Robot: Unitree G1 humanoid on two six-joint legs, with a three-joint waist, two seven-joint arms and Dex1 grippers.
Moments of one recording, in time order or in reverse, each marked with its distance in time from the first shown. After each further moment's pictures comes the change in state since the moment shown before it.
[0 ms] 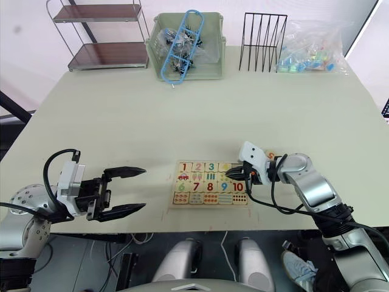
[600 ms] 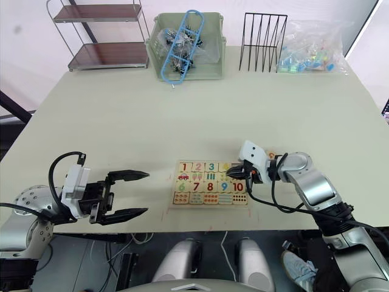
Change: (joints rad) left arm 0.006 0.000 -0.028 0.000 0.019 -0.020 -0.014; right arm -0.010 -0.006 0.000 0.013 -0.002 -0.005 0.011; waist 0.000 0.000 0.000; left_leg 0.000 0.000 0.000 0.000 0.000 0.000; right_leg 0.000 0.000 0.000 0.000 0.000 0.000
